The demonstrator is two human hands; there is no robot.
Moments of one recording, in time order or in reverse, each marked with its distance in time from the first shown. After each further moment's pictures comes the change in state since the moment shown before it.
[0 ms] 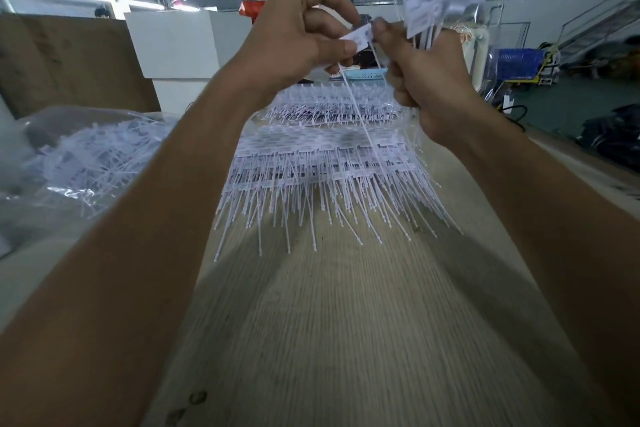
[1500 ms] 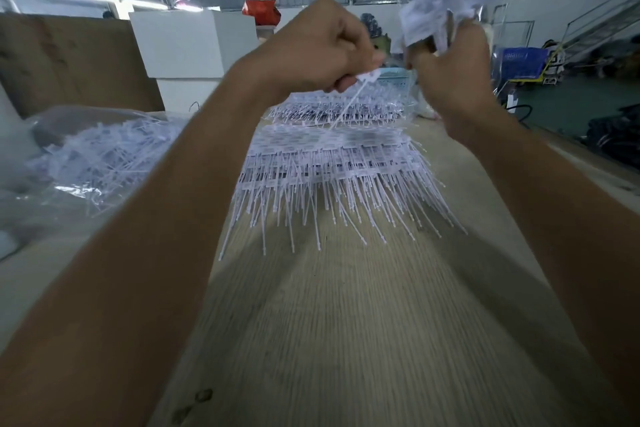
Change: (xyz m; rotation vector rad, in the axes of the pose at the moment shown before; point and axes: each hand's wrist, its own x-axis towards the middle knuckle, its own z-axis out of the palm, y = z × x) left_hand 0.003 0.009 0.005 0.243 -0.224 -0.114; right_hand 0.010 0.011 -0.014 -0.349 0.200 -0.145
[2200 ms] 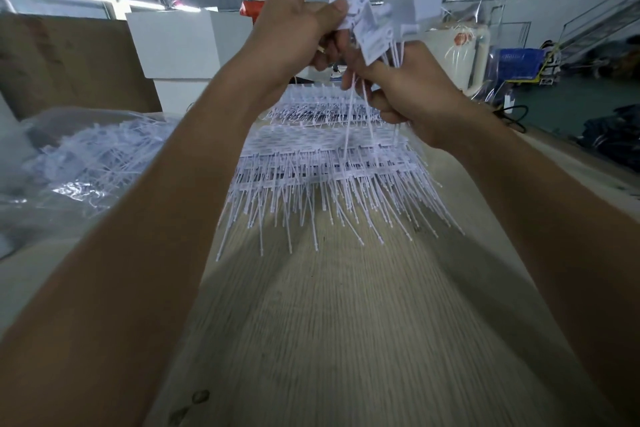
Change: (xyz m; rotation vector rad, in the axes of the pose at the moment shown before) left_hand 0.007 -0.009 0.000 -0.377 0.317 0.034; right_hand -0.017 -0.017 0.013 0.190 -0.501 0.069
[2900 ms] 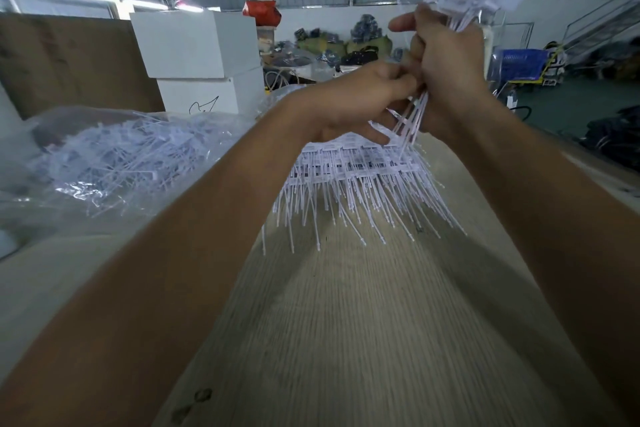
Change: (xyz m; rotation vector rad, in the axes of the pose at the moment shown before) left_hand -0.015 -0.012 0.058 0.038 -0.527 -0.323; right_hand 0.010 -0.010 -0.005 0.382 0.521 0.028
